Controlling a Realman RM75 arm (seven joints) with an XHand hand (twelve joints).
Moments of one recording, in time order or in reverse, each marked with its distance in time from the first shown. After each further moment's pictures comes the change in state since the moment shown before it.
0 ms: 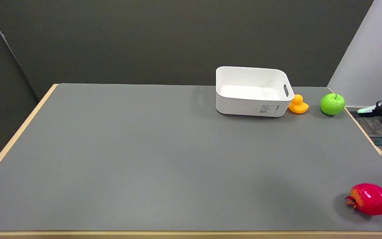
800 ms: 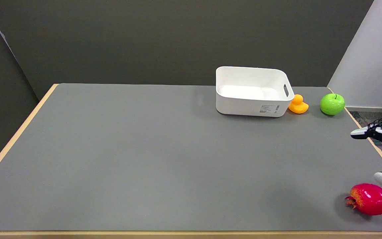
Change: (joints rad) arm -0.045 -0.063 -0.022 0.004 -0.041 0.045 -0.029
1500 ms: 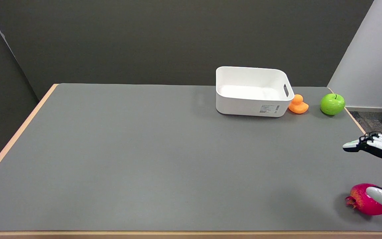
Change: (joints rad) arm -0.007 -0.052 -0.060 0.009 -0.001 0.012 0.000
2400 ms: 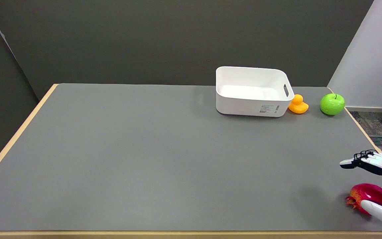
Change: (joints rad) arm 0.049 0.004 -0.085 -0.177 -0.033 0.020 -0.075
